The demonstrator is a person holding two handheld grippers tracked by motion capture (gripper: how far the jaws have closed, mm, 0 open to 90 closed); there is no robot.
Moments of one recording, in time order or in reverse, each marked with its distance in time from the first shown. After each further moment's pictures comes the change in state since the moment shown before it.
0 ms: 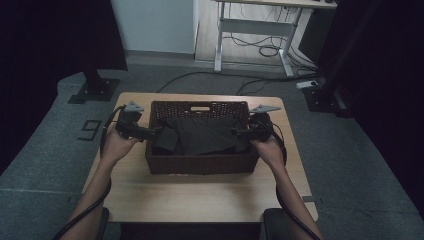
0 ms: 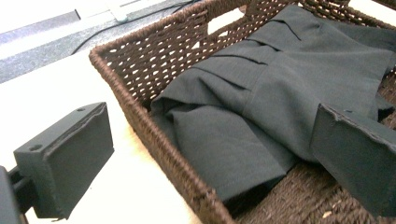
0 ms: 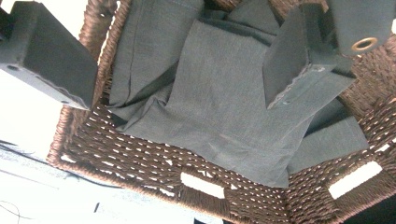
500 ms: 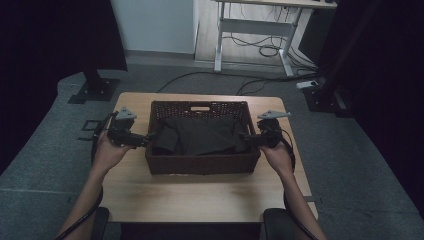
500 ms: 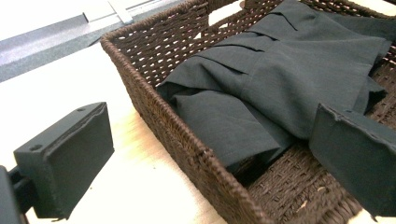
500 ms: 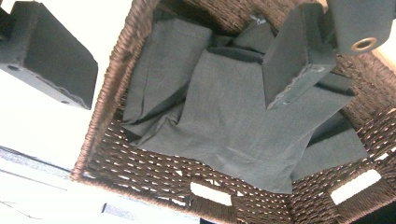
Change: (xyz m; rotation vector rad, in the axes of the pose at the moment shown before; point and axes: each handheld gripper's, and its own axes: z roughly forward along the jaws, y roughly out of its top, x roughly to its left) left arm -0.006 -0.019 -0.026 -0.017 0.020 0.017; right arm -0.006 -0.018 -0.024 -0.012 -0.019 0.017
